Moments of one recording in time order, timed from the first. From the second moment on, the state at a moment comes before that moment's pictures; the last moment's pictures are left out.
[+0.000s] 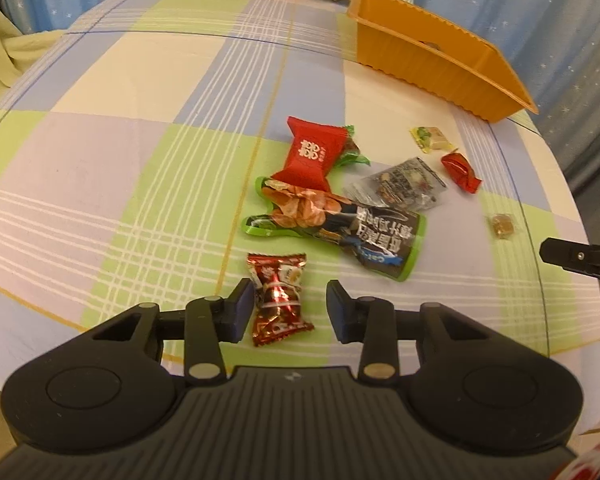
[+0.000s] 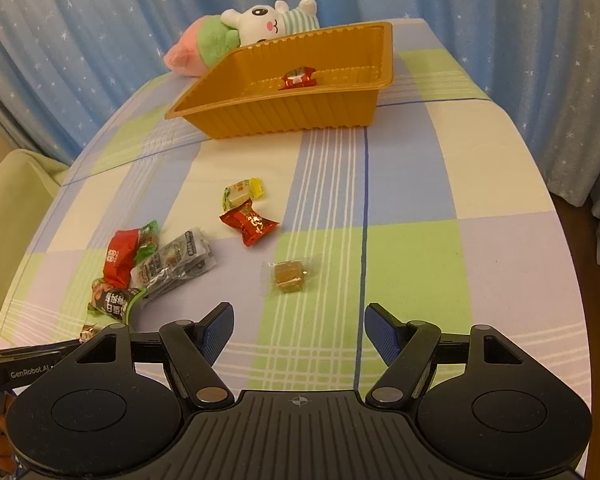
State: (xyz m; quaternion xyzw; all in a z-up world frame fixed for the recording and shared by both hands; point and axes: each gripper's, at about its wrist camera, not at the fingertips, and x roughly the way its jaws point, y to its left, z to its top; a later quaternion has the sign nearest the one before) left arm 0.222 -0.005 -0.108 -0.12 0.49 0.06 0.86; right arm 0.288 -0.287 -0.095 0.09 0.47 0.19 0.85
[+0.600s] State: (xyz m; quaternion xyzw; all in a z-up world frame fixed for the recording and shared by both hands) left arm 0.214 -0.007 -0.106 -0.07 0.49 0.09 0.87; right arm 0.301 -0.269 -0.112 0.00 0.46 0.25 0.85
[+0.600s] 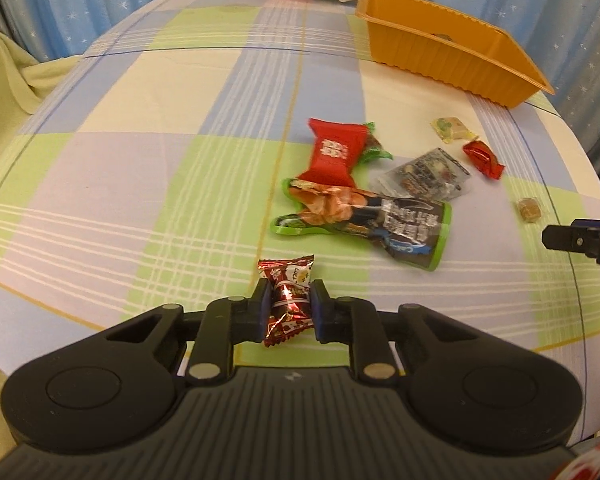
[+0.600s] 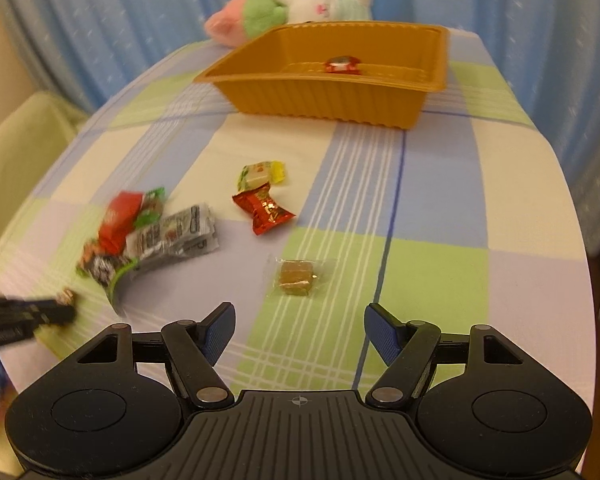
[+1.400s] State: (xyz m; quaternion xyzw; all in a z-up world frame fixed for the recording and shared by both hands) left arm 0.200 0.007 -0.094 -0.08 0.47 0.15 0.87; right arm 0.317 -0.242 -0.127 -0.06 0.43 0.28 0.86
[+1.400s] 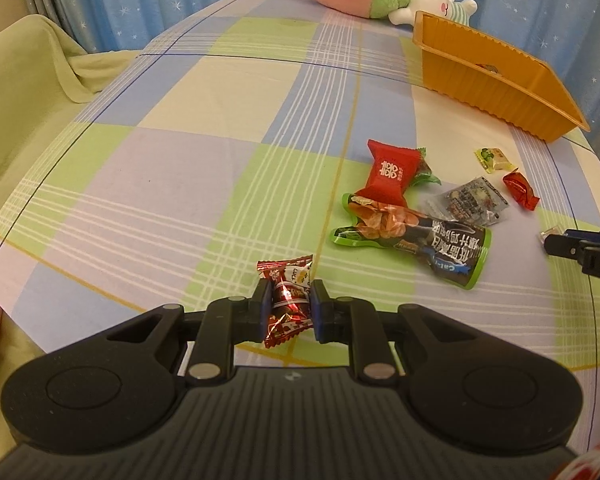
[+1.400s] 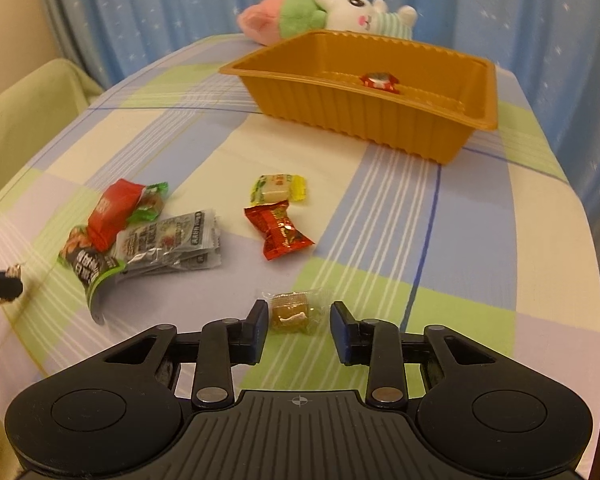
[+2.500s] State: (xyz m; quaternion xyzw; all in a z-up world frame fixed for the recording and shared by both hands) left arm 0.339 -0.021 -0.022 0.02 0.40 -0.01 0.92; right arm 0.369 -0.286 -0.050 0.06 0.37 0.21 0.90
